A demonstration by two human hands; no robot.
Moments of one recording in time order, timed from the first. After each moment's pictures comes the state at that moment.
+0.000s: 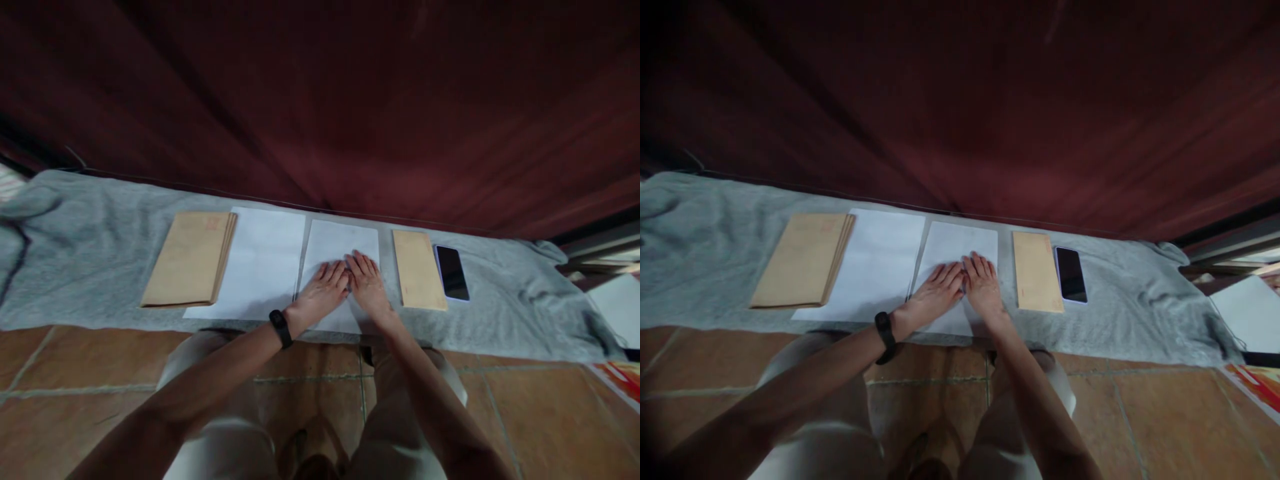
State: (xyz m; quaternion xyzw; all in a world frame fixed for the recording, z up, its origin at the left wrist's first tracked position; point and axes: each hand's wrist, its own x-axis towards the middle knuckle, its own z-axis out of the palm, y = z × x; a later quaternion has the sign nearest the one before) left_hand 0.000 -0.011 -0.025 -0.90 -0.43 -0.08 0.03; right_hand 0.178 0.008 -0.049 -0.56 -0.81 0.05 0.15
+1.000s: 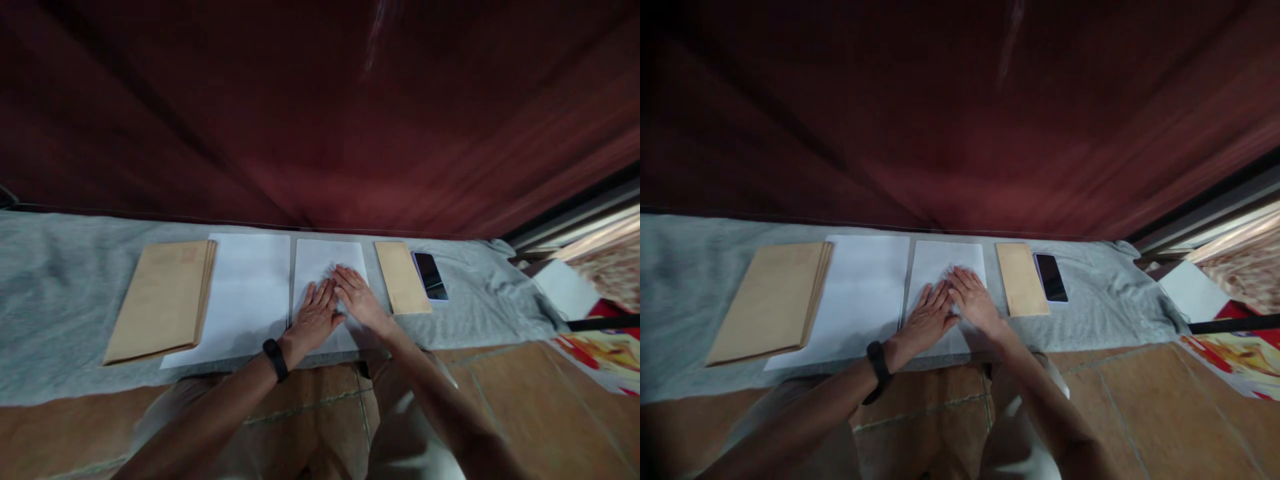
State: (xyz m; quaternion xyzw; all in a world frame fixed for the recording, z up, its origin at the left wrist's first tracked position) left_hand -0.004 -0.017 -0.049 -0.89 -0.43 -0.14 -0.03; right_hand 0.178 0.013 -0.030 -0.51 -0.84 0.10 0.15
